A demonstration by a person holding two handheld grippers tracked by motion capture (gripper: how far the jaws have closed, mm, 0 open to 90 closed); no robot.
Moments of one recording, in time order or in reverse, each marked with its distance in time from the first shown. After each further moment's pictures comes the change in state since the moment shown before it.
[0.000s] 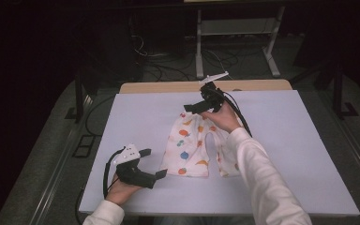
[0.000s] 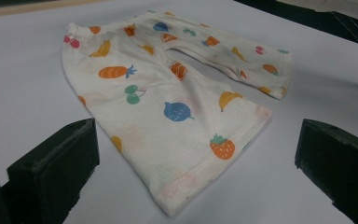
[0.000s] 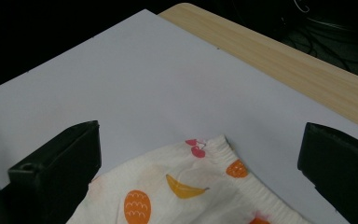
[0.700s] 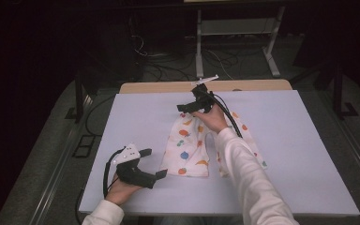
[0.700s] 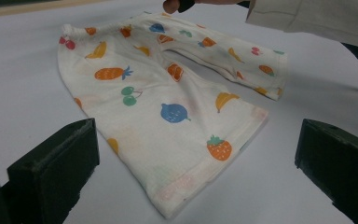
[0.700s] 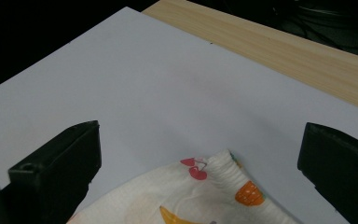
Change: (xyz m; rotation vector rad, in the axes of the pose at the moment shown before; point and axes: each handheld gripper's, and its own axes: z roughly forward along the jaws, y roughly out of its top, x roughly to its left) left arm 0.000 0.000 0.000 -0.003 -0.018 0.000; right arm -0.002 -0.004 0.044 0.004 -0.035 0.081
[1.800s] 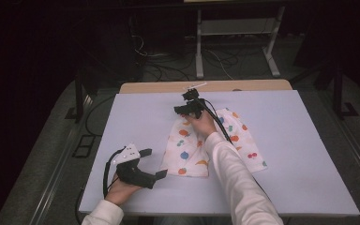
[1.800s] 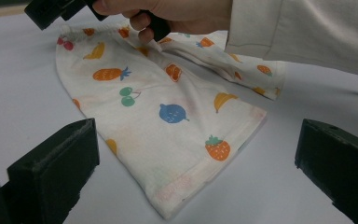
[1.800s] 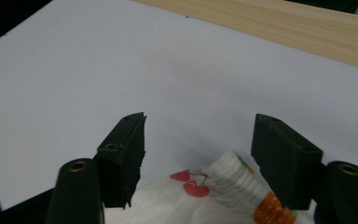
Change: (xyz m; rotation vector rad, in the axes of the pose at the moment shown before) left arm 0.000 0.000 0.000 -0.002 -0.004 0.001; right arm 0.010 -0.010 0.044 0.049 -0.147 0.088
